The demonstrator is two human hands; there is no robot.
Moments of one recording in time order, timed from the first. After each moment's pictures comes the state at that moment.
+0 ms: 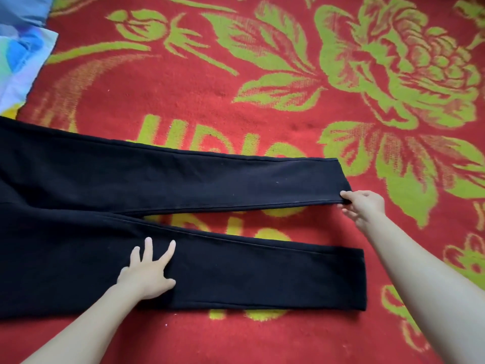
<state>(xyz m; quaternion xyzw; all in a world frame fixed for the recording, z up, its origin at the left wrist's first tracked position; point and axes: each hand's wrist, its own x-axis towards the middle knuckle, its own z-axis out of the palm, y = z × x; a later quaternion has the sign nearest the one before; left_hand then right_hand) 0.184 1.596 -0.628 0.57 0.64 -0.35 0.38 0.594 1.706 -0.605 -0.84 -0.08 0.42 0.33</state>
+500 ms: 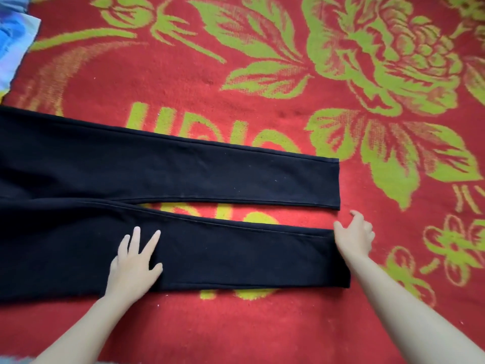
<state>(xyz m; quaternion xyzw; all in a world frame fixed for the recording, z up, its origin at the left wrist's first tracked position) 0.184 1.552 -0.628 0.59 0.73 -0.18 0.30 0.594 1.598 -0.615 -0.92 -0.31 0.23 0.04</state>
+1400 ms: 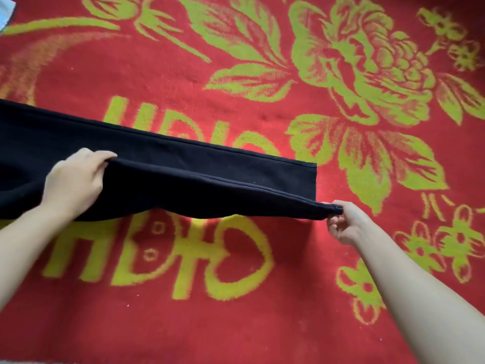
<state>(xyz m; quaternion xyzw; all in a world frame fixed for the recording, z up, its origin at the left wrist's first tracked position) 0.162 1.688 -0.574 0.69 0.71 0.10 0.13 0.624 1.655 -0.552 -0.79 0.07 0.55 0.26</state>
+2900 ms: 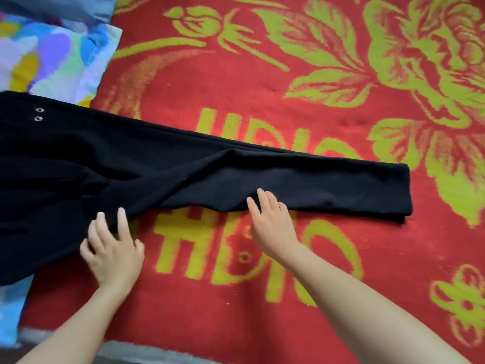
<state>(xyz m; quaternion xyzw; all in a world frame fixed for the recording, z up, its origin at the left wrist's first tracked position) 0.041 1.567 -0.623 0.57 0.82 0.00 0.04 0.322 1.634 -0.586 -0.57 -0.80 0.07 -0.15</state>
